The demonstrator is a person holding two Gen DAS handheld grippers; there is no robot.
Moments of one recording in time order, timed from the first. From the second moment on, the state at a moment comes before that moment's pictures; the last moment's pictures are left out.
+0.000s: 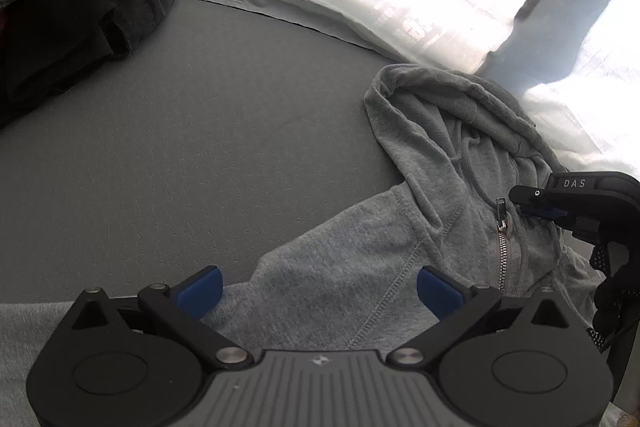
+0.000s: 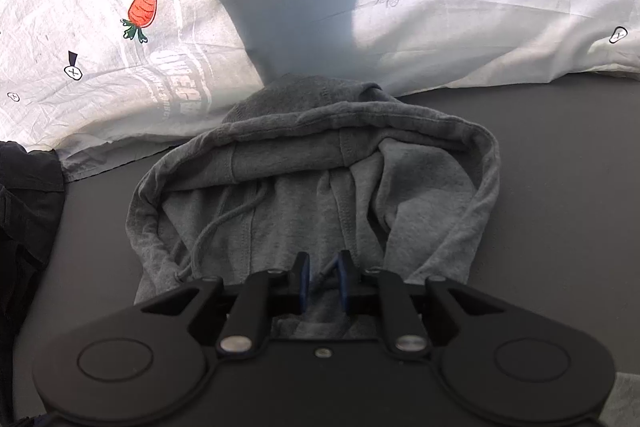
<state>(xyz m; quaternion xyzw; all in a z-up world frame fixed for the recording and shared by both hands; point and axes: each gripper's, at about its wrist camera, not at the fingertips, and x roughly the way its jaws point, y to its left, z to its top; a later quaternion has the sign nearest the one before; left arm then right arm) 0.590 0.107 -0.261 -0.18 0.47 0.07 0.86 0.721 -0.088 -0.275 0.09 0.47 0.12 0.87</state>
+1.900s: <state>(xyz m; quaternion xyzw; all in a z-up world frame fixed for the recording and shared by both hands) 0.259 0.335 -0.246 -0.40 0.35 0.30 0.79 0.395 -0.107 -0.301 -0.04 0.34 0.10 0.94</state>
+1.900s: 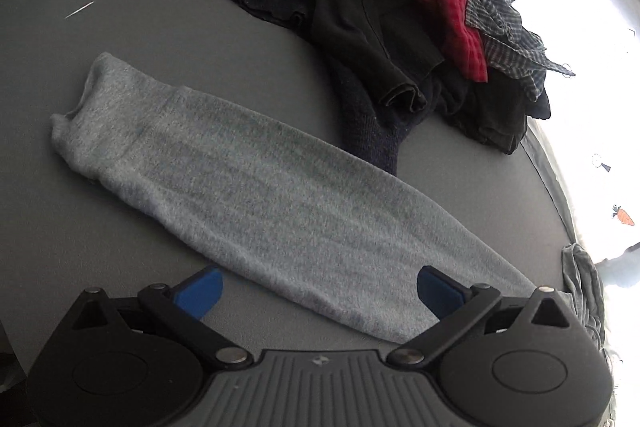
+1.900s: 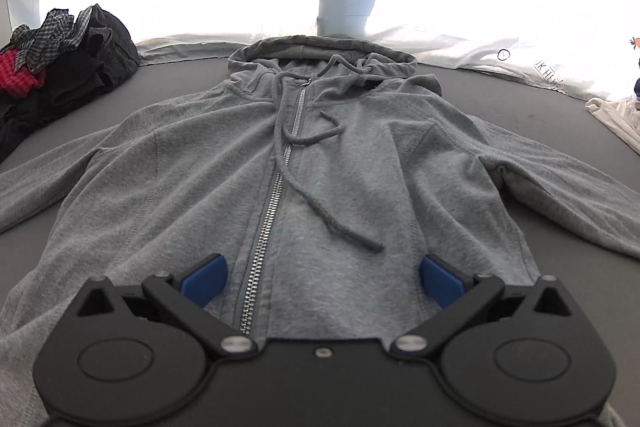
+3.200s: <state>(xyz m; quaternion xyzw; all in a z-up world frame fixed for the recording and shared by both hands) 0.333 0.251 -0.196 -0.21 0.31 0.04 0.93 0.403 -0.102 -0.302 -0.02 0.34 0.08 0.94</state>
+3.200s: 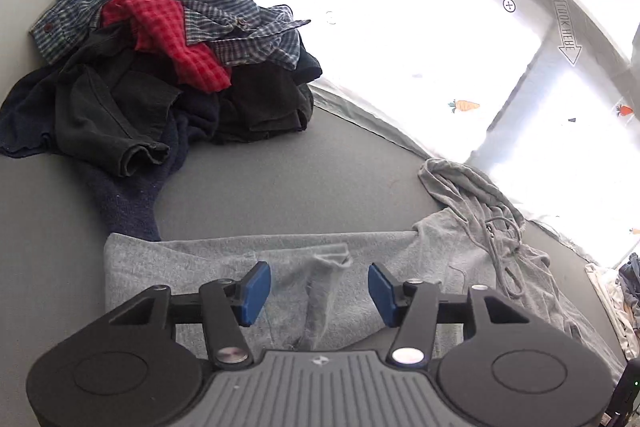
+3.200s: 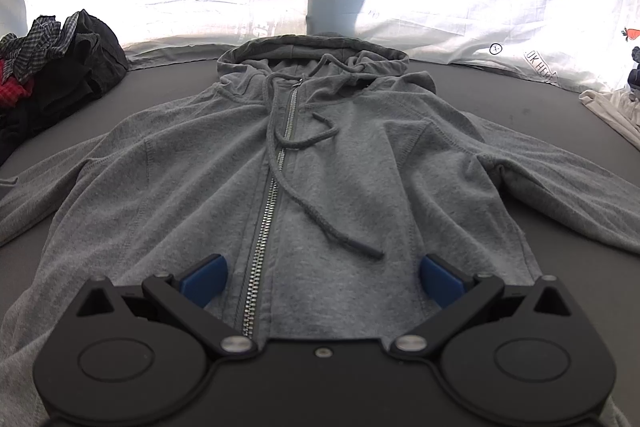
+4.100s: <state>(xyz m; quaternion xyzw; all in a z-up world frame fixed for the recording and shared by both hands) 0.323 0.318 -0.255 -0.17 0.45 0.28 0.83 0.469 0.008 -0.272 0.26 0.55 0.34 0.72</state>
